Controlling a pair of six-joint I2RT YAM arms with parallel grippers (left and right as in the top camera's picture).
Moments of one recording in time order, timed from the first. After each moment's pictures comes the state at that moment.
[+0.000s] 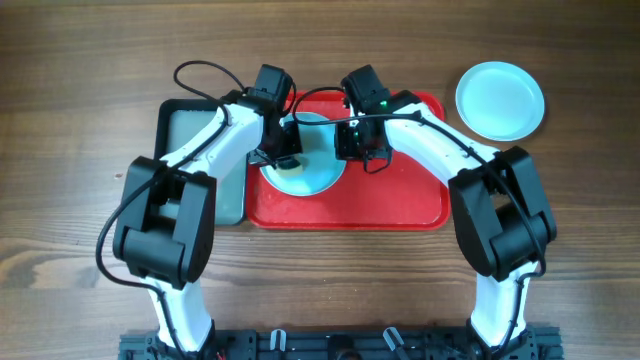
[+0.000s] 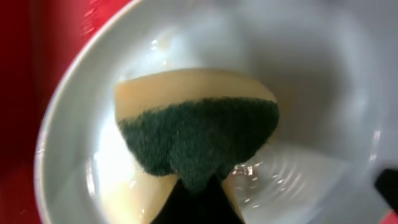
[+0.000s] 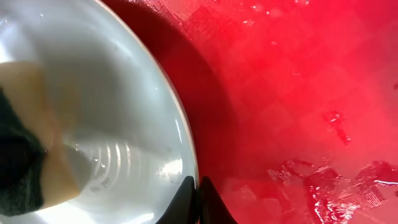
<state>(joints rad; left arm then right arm) -0.34 2.00 1.35 -0.73 0.15 -0.50 0.47 2.07 1.43 -0.67 -0.20 0.46</state>
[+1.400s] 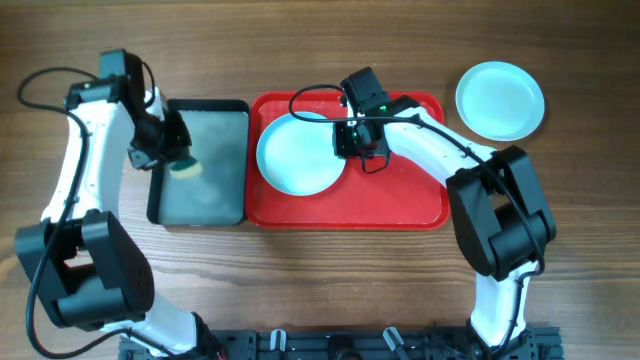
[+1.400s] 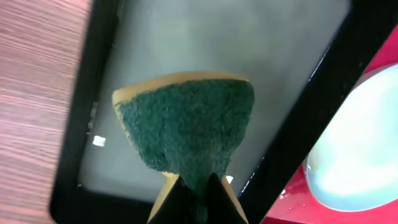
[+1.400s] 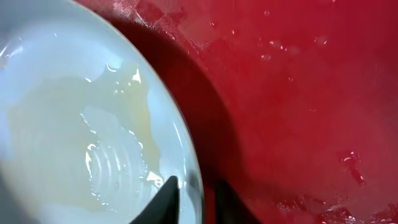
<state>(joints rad) 0.16 1.78 1.39 -1.10 0.13 -0.21 0.48 2.07 1.39 -0.56 -0.19 0.42</state>
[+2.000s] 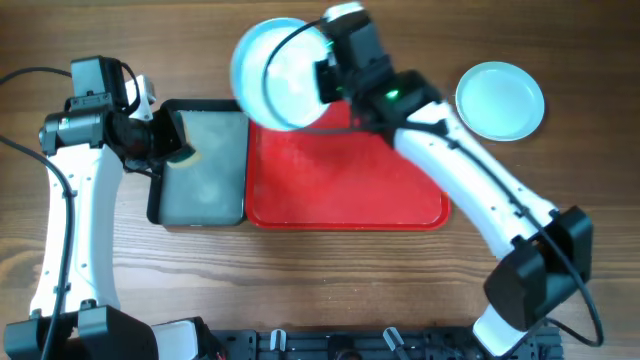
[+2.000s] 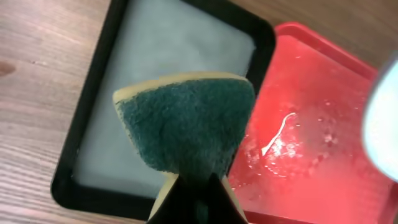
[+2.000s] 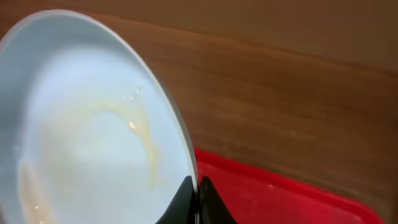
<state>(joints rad) 0.16 1.49 1.33 -1.05 0.19 -0.25 0.62 1.83 1.65 -0.52 0.21 0.21</state>
